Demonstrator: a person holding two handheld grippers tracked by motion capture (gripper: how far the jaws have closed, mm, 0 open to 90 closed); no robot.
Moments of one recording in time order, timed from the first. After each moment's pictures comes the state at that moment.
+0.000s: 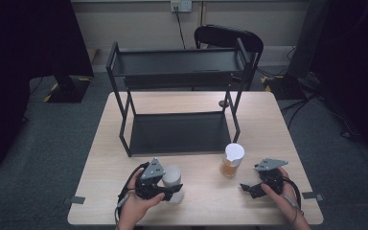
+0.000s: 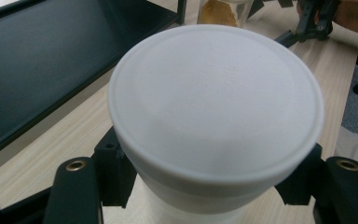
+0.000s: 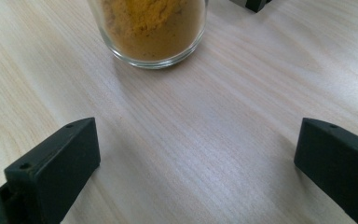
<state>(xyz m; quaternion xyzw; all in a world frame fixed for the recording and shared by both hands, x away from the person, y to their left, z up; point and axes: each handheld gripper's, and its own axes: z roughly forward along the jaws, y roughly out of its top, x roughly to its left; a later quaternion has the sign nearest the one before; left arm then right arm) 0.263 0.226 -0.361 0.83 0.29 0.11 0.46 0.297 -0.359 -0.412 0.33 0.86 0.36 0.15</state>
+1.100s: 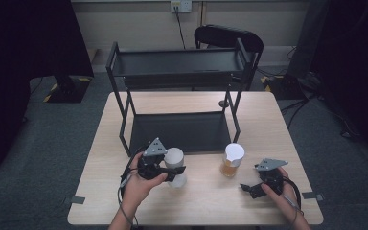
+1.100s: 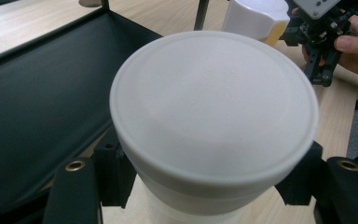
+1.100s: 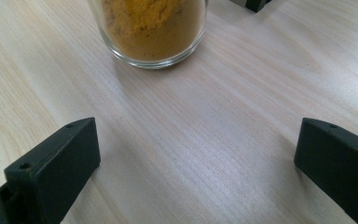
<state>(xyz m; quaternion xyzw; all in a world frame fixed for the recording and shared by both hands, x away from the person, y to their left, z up) 0.302 0.218 -0.323 0.83 0.29 0.10 0.47 0.297 -0.359 -0.412 0.33 0.86 0.36 0.15</state>
